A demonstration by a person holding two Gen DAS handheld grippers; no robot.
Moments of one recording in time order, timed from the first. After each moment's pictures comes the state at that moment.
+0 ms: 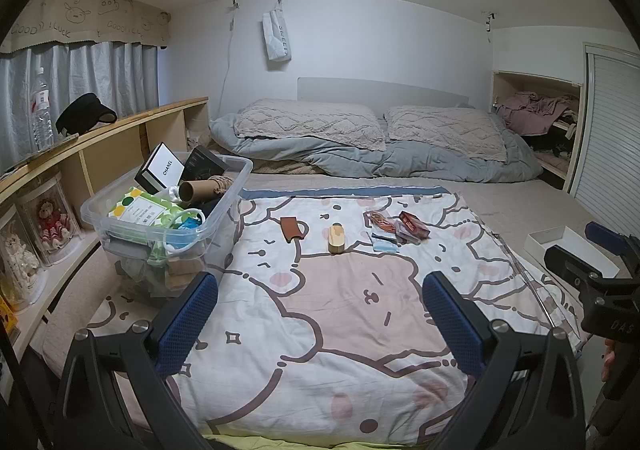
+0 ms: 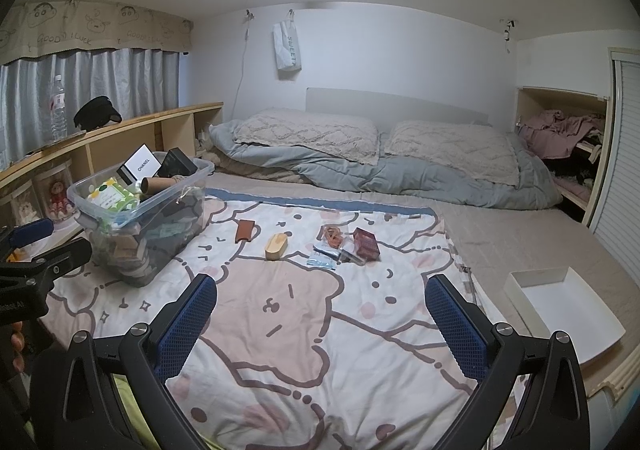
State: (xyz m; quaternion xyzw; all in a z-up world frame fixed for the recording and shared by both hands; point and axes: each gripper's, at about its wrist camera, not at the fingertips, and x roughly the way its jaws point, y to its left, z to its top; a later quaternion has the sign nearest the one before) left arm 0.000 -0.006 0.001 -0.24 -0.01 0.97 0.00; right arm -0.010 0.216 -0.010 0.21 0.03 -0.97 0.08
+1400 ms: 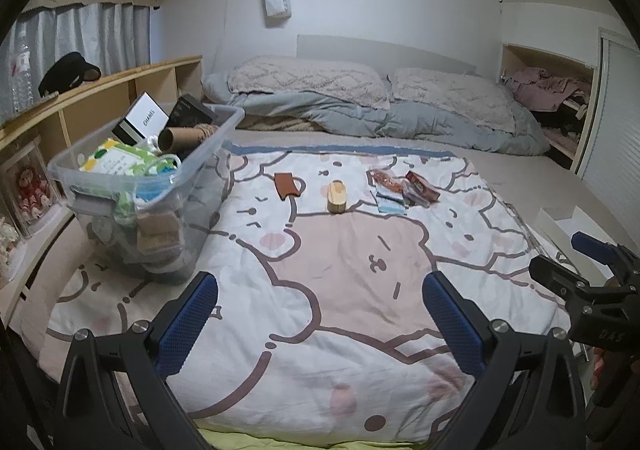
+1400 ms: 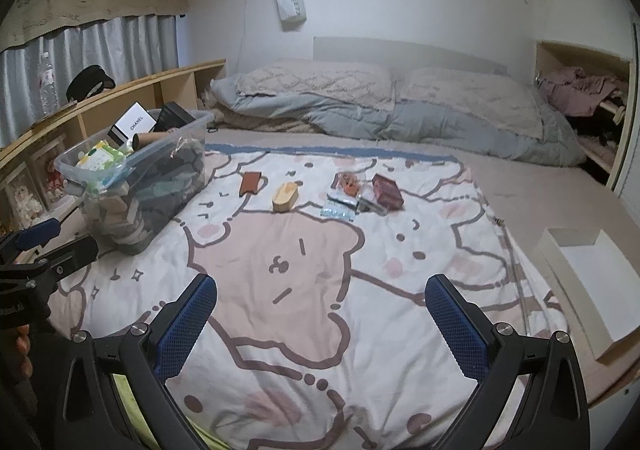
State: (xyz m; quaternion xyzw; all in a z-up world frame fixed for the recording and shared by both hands) left arm -0.048 -0.005 -0.058 -0.30 -0.02 0.95 0.01; right arm -0.062 0.209 -0.069 0.30 0.01 -0.95 0.10
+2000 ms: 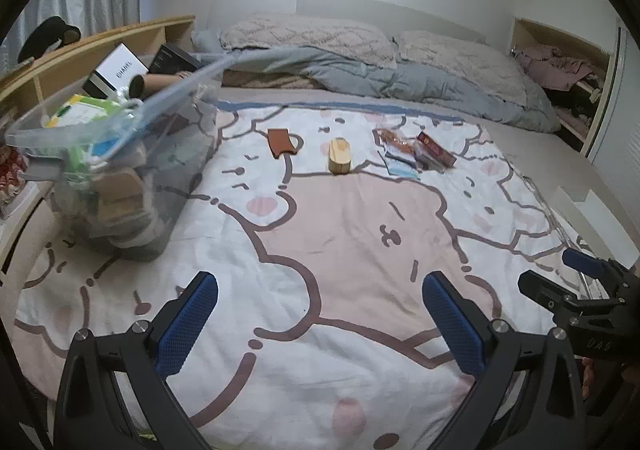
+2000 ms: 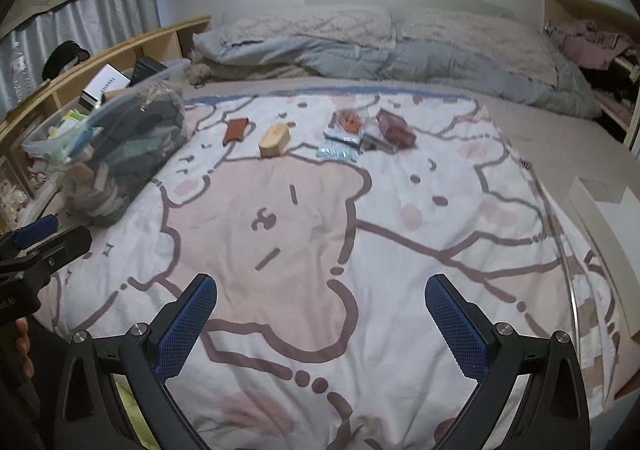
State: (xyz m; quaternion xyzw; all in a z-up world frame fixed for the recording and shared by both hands) left arm -0.103 -0.008 -0.116 -0.37 -0.03 0.93 0.01; right arm -0.116 0.207 -0.139 0.39 0.00 -0.92 0.09
